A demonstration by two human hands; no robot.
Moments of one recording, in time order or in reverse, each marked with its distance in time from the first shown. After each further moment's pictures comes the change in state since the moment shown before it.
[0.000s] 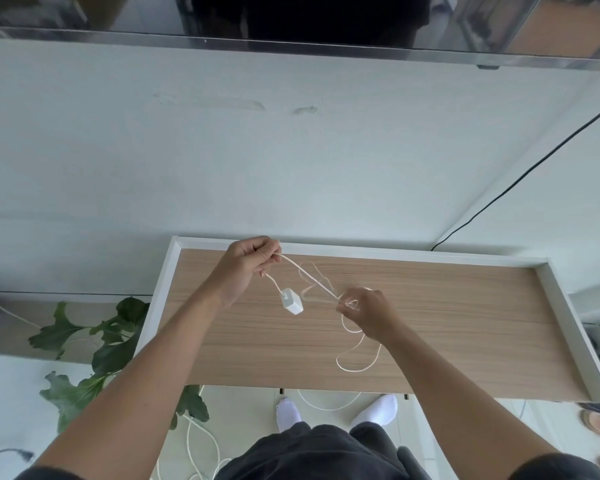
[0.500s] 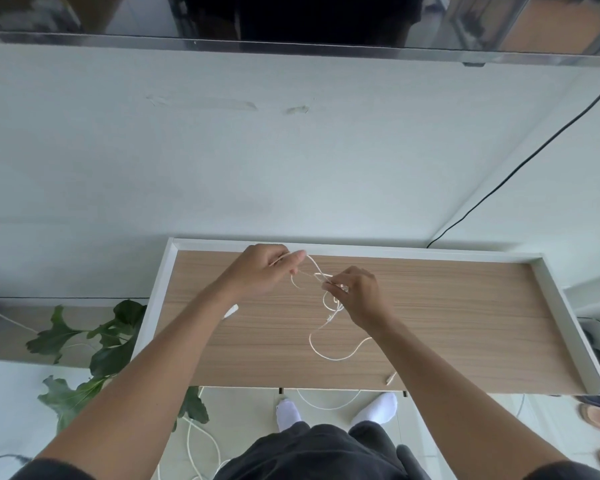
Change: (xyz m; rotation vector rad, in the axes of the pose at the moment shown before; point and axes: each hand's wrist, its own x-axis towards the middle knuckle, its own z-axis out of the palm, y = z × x) left_hand -0.002 0.020 0.027 0.642 -0.100 -0.043; right_hand 0.003 -0.033 -0.011 0.120 0.261 -0.194
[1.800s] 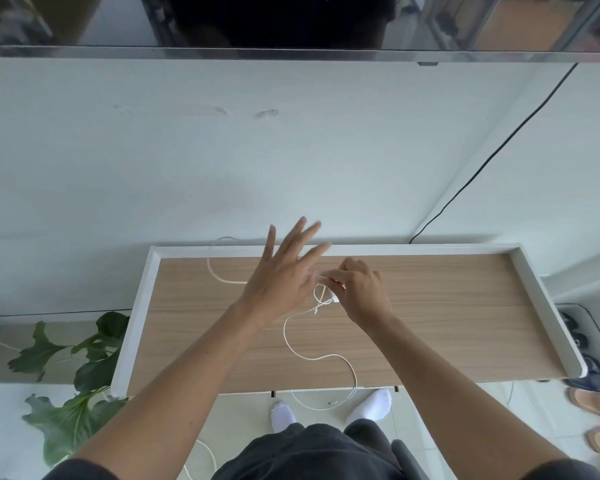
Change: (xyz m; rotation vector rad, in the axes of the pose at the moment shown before) left_hand 0.030 0.012 0.075 0.746 0.219 0.537; right_hand -0.017 -0.004 -0.037 -0.243 0.156 -0.074
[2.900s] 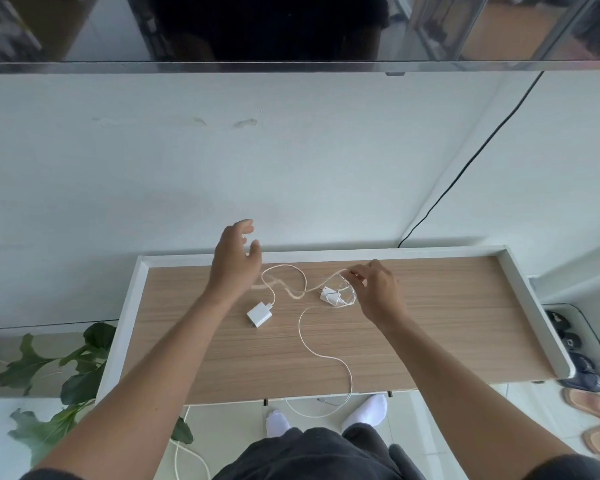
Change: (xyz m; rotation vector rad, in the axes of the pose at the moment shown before) left_hand 0.014 -0.026 -0.026 -0.611 0.192 -0.692; right_hand -0.001 0.056 -0.026 0.088 0.006 0.277
